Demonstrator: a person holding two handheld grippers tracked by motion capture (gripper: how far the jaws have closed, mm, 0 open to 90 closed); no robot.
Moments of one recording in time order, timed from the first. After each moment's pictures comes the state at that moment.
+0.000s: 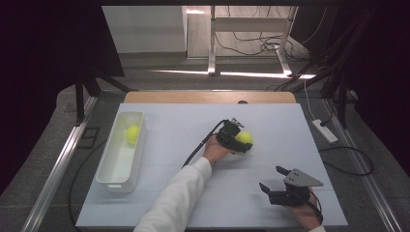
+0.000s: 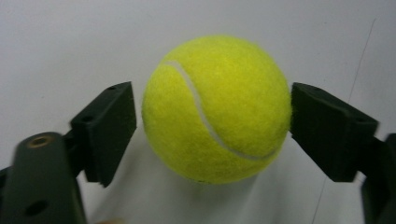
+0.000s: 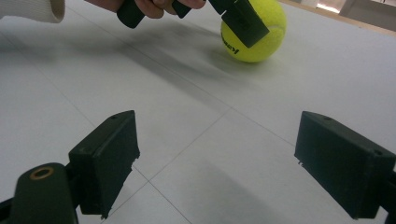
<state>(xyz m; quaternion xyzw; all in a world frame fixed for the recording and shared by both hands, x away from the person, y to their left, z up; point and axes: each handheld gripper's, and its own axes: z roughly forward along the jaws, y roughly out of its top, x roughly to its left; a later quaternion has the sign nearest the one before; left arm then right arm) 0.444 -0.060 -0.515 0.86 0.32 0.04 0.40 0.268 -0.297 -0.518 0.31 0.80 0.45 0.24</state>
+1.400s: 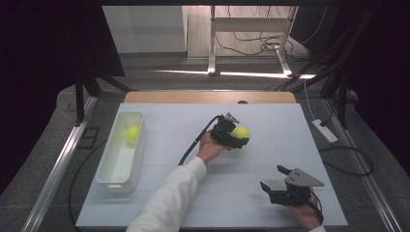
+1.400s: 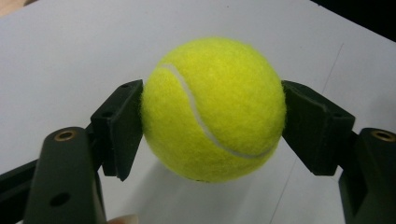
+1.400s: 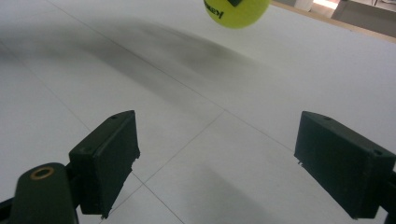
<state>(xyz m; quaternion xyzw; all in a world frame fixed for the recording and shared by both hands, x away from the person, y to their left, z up) 0.426 -0.037 -0.480 0.85 0.32 0.06 0.42 0.268 -0.298 -0.516 0.31 0.80 0.45 0.25</state>
